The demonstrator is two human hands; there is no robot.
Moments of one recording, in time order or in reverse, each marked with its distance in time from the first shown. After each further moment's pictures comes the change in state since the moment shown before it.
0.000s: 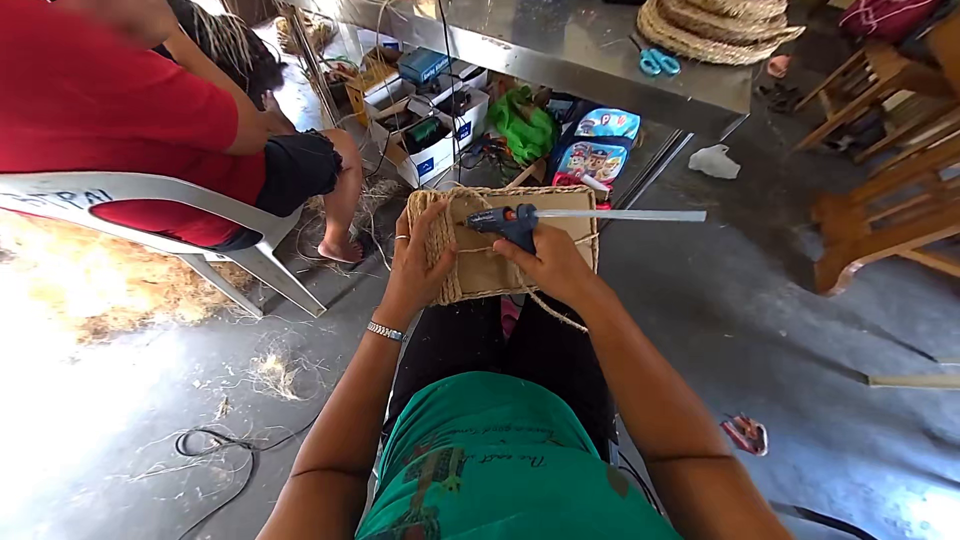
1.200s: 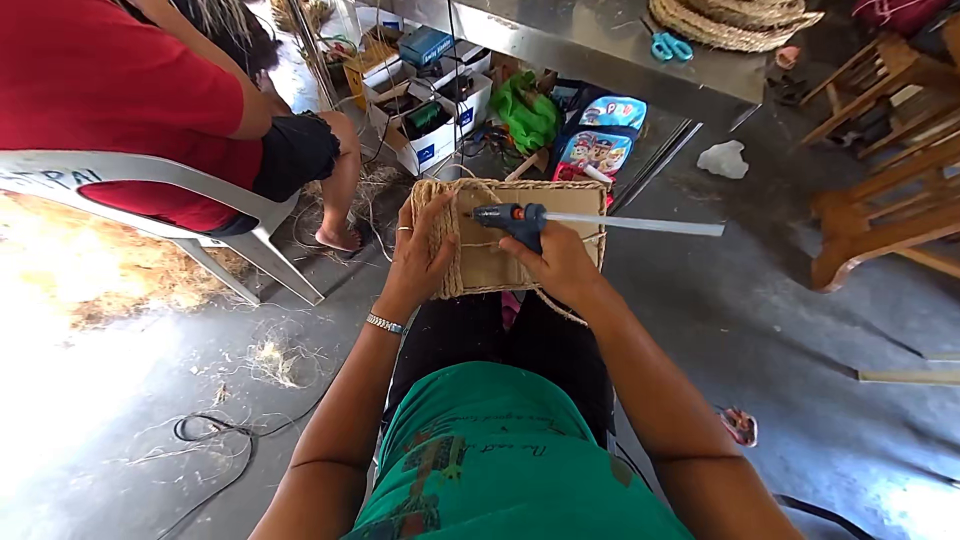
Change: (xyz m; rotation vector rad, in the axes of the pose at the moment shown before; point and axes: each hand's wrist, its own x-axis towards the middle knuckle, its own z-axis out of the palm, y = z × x) left_hand -0.003 -0.003 0.000 -0.020 -0.006 0.041; right_hand -0.025 -0.016 -0.001 -0.091 0.027 0.006
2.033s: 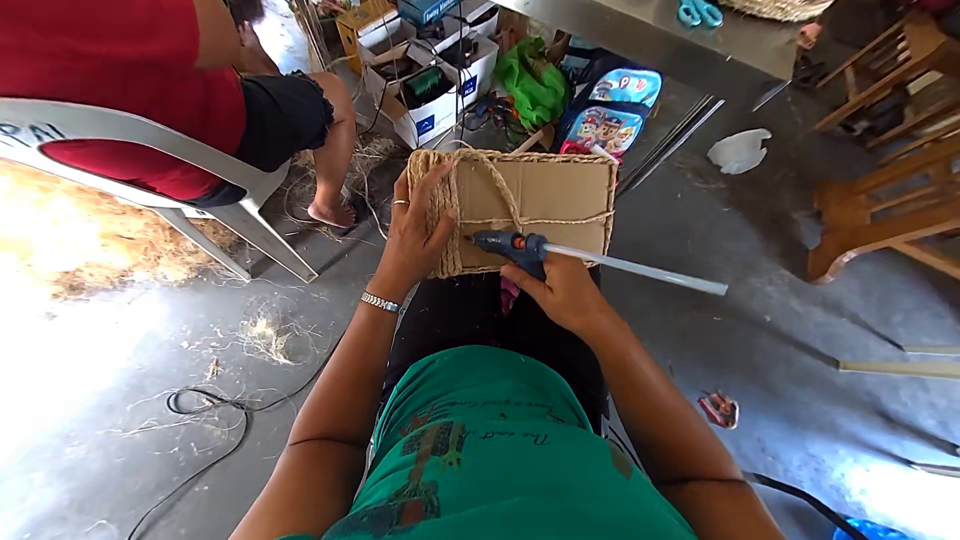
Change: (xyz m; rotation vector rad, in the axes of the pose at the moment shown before) left_hand 0.004 -0.004 -0.002 0.005 0.006 -0.007; right_hand -0.041 -0.004 0.016 0.110 -0.110 0.127
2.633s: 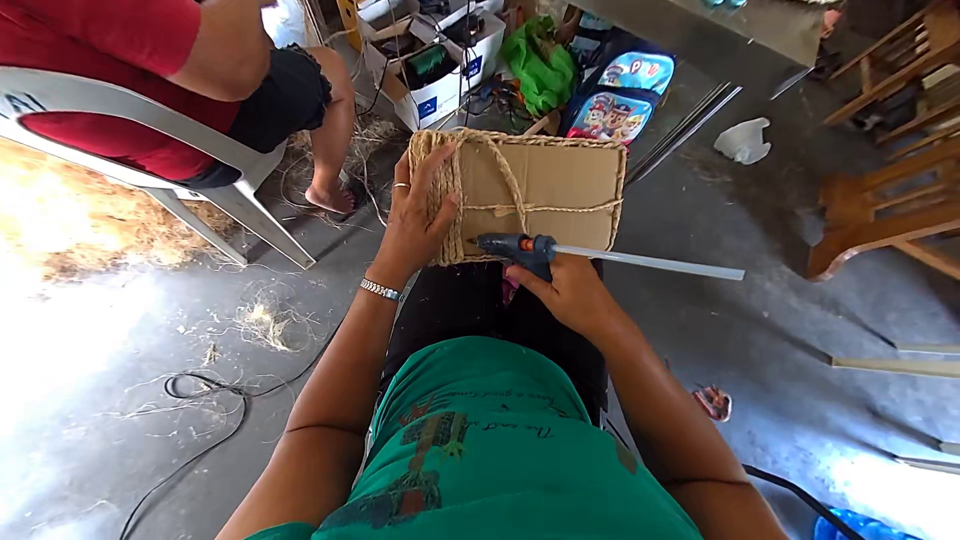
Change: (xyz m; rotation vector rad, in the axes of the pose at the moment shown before) left_hand 0.002 -0.001 -0.001 -0.007 -0.004 0.007; right_hand -0.009 0.003 0.000 -0.040 -0.025 -0.021
